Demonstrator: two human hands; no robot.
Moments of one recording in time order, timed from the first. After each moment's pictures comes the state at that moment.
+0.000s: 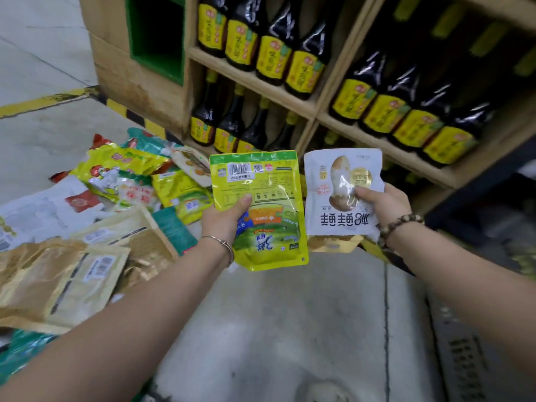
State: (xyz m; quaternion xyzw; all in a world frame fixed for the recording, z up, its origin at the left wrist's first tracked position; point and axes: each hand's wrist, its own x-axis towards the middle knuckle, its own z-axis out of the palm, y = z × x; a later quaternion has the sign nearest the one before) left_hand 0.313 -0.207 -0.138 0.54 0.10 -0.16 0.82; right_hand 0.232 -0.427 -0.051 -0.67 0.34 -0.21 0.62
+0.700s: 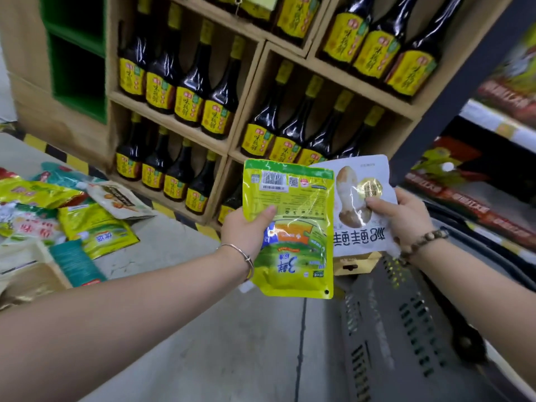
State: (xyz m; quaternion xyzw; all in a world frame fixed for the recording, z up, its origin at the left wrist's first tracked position) left_hand 0.194 -0.342 -0.023 0.56 -0.09 -0.15 0.81; right_hand 0.082 -0.526 0.081 -0.76 0.29 -0.29 0.51
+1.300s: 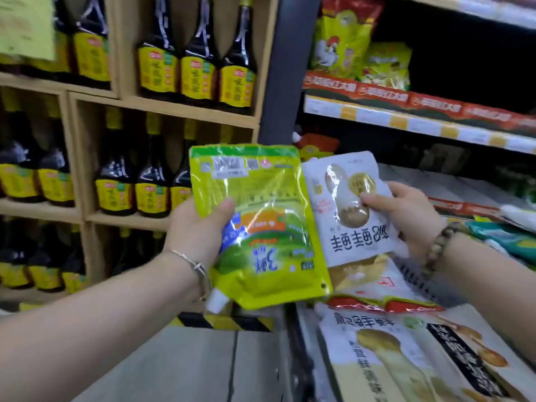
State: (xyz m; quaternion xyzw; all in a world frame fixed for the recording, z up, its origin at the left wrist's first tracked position) left_hand 0.094 -0.506 0.091 0.58 -0.25 -0.08 0.77; right_hand -0.081 -0.693 0.144 -0.69 0.29 -0.40 0.53
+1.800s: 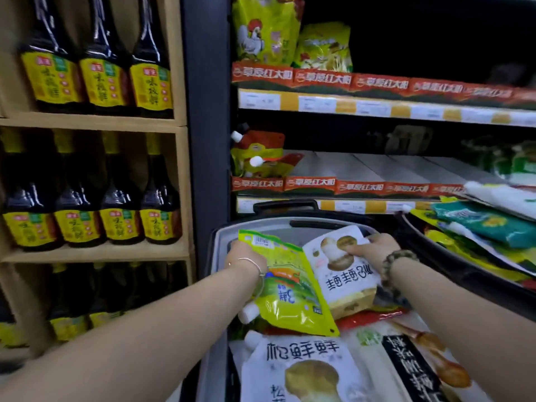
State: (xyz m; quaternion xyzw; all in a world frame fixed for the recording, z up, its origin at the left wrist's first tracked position) left_hand 0.057 -0.719 0.038 0.86 -0.30 -0.17 0.39; right_hand -0.128 -0.853 0.055 -0.69 0.53 -0.27 0.41
